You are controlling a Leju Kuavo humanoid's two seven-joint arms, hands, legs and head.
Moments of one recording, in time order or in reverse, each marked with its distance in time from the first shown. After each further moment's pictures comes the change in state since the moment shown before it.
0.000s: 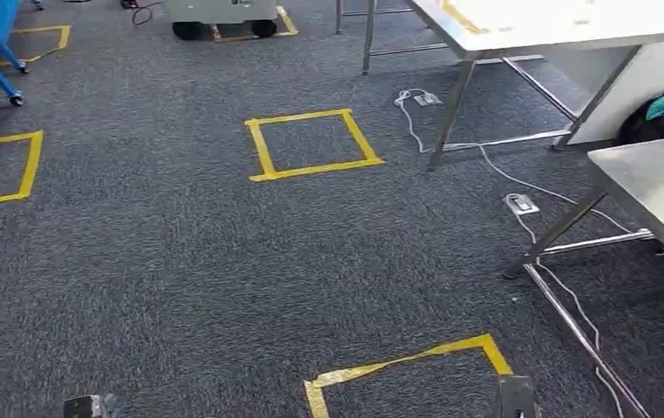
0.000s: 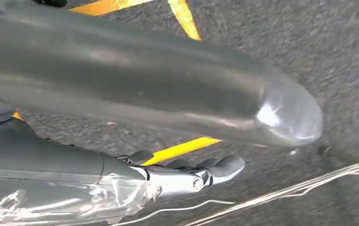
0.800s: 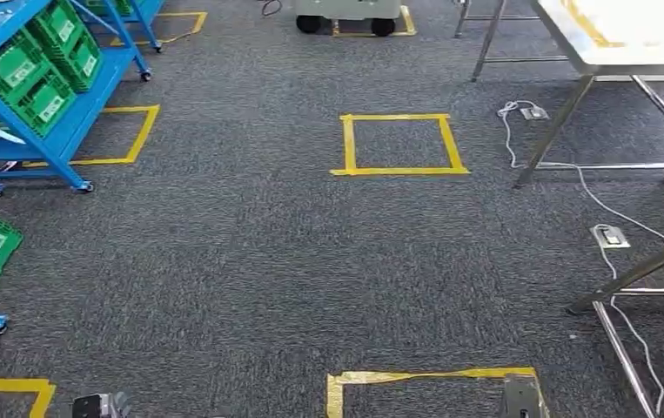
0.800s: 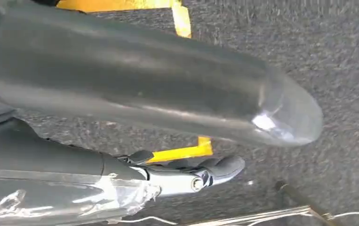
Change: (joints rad) left arm -0.010 -0.005 0.040 0.000 -0.047 -0.003 -0.002; right arm 0.001 0.006 -0.032 0.001 0.022 -0.005 -0.005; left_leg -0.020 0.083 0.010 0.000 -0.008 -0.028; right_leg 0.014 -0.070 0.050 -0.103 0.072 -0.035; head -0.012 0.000
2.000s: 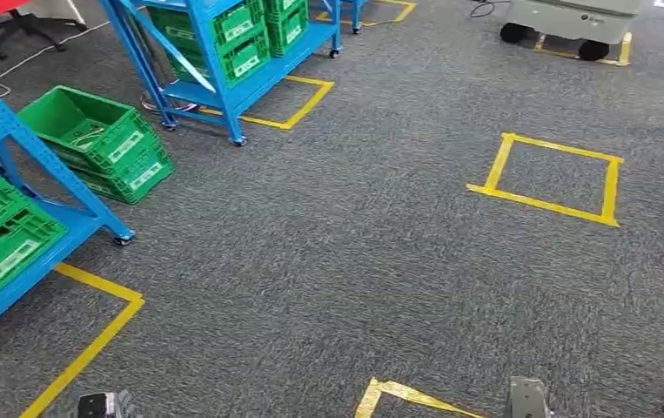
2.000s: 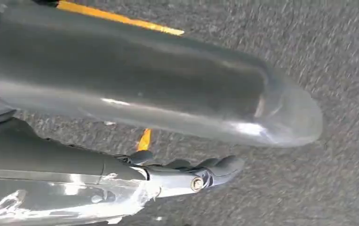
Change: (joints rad) left arm 0.002 -0.026 0.039 -0.001 -0.062 0.006 -0.003; right arm 0.008 -0.001 -0.065 -0.002 0.023 0.014 -0.021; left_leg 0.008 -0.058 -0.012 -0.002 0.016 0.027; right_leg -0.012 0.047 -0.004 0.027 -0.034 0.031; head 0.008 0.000
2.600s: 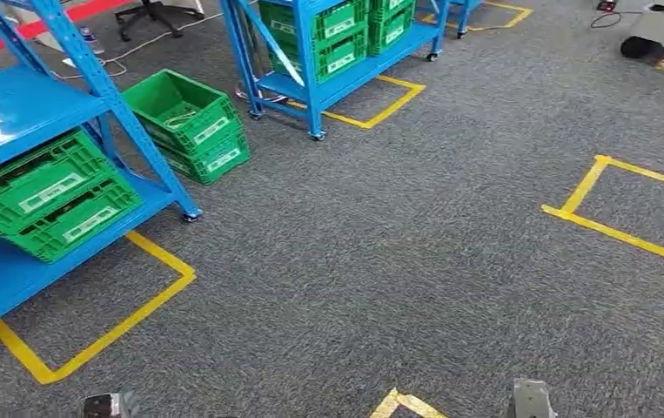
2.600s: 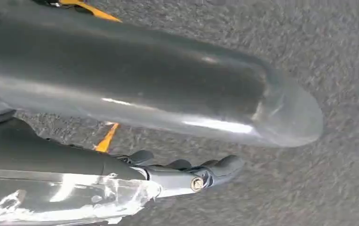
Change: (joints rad) left arm -0.006 -0.005 0.010 -0.002 -0.019 -0.003 0.000; right arm 0.011 -0.001 -0.021 0.001 0.018 0.002 -0.005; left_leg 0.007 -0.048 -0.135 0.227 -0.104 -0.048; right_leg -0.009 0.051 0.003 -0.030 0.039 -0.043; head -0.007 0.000
